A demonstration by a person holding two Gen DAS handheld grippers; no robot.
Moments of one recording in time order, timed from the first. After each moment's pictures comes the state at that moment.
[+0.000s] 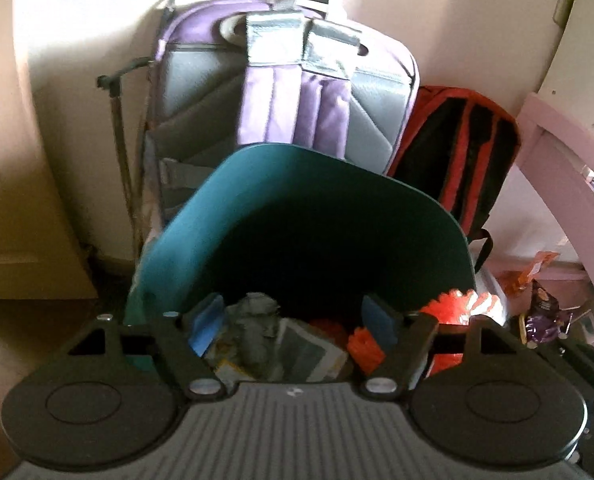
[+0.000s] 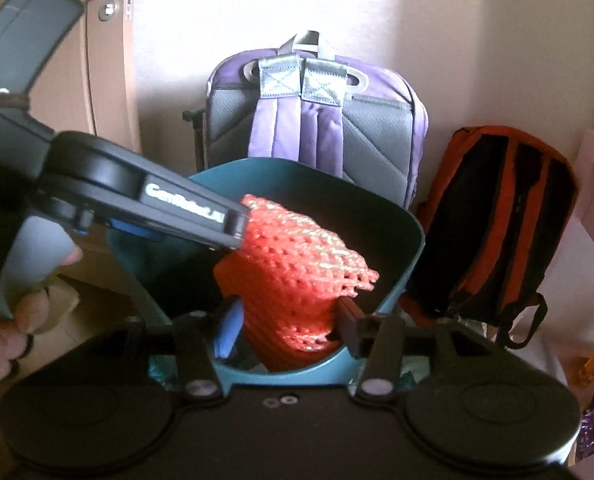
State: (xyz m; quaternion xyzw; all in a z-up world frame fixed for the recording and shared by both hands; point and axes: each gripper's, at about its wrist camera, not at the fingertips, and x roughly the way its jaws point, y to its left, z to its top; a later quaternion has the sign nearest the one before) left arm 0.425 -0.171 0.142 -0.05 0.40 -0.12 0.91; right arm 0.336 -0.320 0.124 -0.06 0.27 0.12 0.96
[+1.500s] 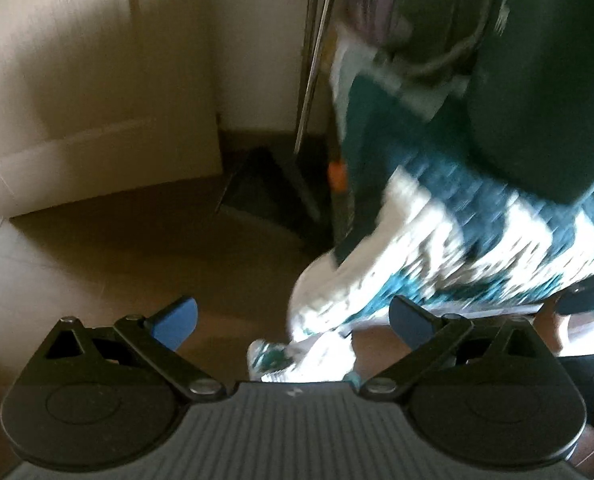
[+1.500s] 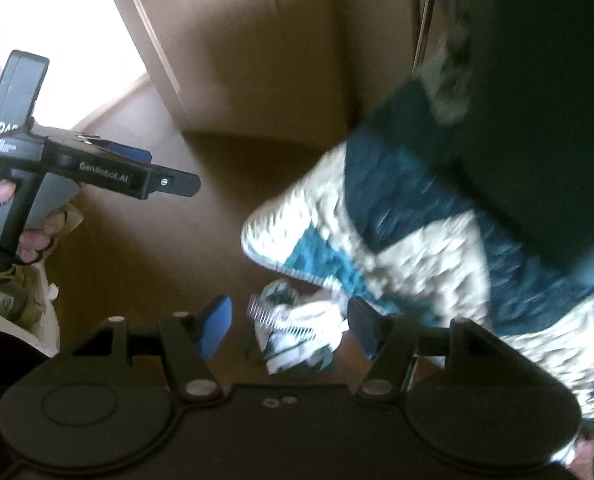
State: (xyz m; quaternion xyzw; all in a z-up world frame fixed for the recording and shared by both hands) left arm 0.316 0.114 -0.119 0.01 0.47 -0.07 0.88; right arm 0.288 -0.141 -0.096 -0.04 0.44 0.31 0.84
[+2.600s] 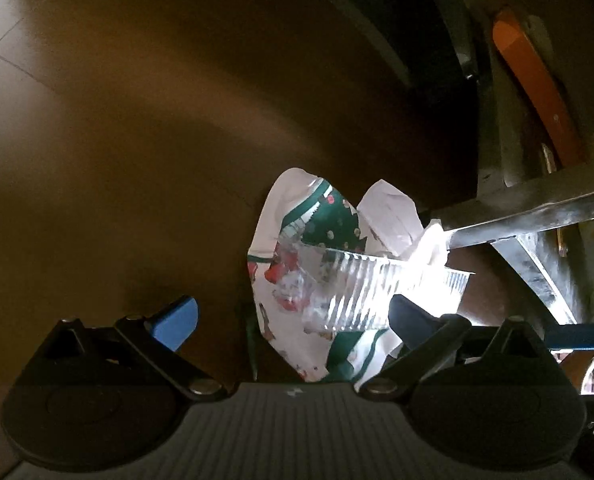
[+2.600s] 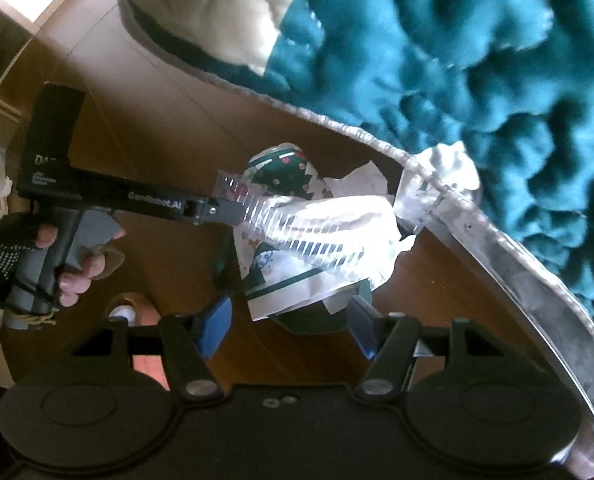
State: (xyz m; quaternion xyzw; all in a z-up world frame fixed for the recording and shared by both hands) left arm 0.324 0.200 -0.451 -0.24 0.59 -0.04 0.77; right arm 0.376 -0.021 -0.347 -0.13 0.60 0.33 0.72
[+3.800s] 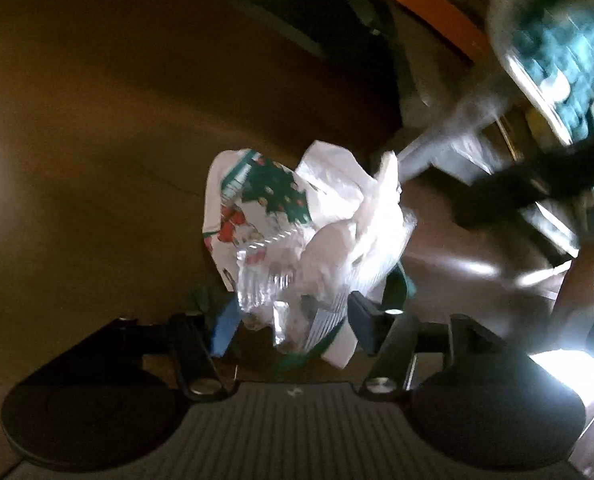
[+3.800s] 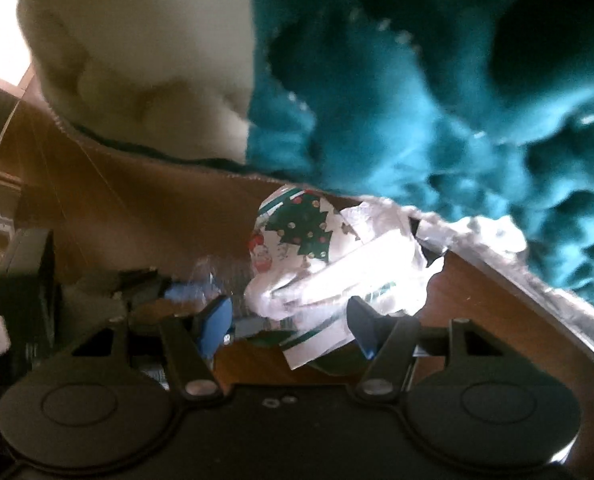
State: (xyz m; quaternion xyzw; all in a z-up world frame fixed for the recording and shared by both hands) left arm 0.282 0.159 -0.435 -0.13 0.55 -0.13 0.81; right arm 0.408 -0.007 -0.355 -0.03 0.61 0.30 0.73
